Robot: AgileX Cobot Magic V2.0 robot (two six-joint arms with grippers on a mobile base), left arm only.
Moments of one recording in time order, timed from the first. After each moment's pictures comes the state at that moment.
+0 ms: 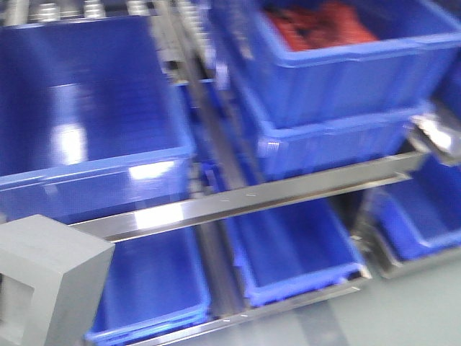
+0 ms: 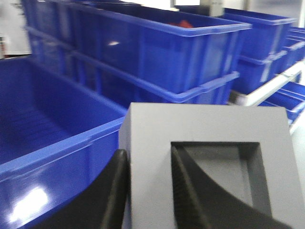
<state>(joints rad) -0.42 0.18 -0.26 -0.43 0.20 0.37</state>
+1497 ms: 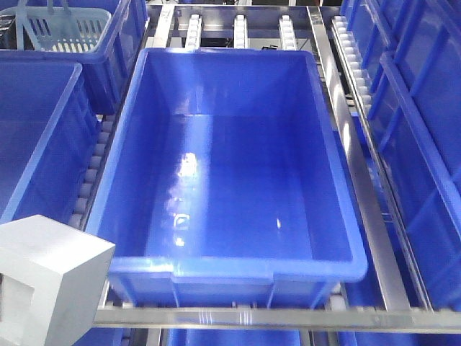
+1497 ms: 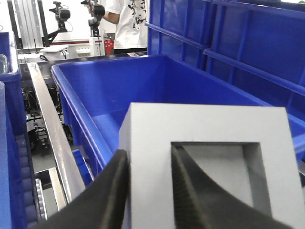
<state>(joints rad) -0.42 0.18 -0.26 -0.43 0.20 0.37</state>
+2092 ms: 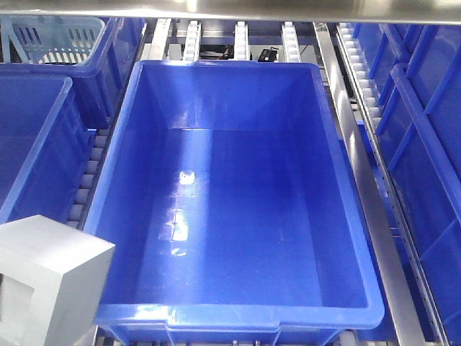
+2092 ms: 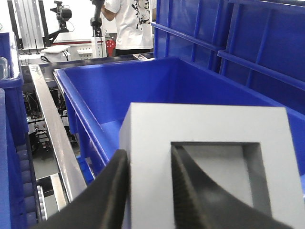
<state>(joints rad) -0.42 0.18 -0.26 -0.43 0.20 0.37</state>
